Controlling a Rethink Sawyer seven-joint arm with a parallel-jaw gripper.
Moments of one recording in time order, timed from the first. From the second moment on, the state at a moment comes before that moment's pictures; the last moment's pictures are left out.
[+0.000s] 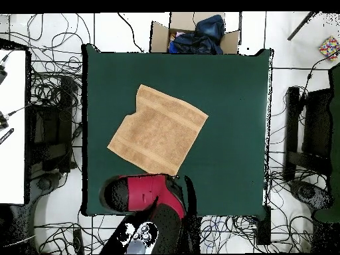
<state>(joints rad) 0.25 -0.72 -0.39 1.87 -0.22 0.67 2.57</state>
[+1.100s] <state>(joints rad) 0.17 -0.48 -0.30 1.80 -0.11 0.40 2.57</state>
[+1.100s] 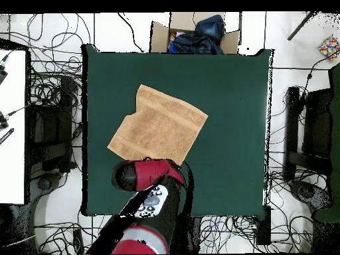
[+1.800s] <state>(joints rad) 0.15 -0.33 -0.28 1.80 -0.08 0.26 2.57</state>
